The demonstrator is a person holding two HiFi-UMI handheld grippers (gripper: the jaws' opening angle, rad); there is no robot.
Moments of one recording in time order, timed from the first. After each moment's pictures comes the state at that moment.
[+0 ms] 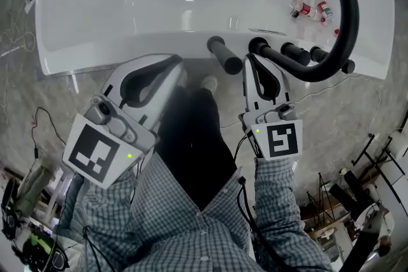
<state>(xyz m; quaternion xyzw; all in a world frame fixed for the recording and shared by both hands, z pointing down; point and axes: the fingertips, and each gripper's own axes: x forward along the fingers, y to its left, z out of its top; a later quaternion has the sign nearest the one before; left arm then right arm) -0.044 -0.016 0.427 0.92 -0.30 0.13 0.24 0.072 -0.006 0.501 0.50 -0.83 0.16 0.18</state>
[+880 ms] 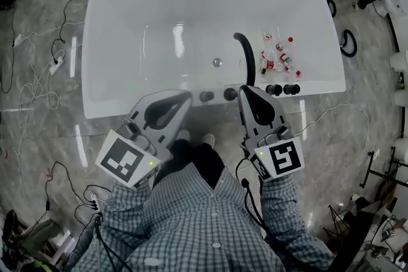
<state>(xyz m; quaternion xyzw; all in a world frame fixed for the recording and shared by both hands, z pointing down) 0.003 -0.017 0.183 0.95 -0.26 0.09 0.13 0.106 -0.021 0.211 0.51 -0.85 0.10 0.08</state>
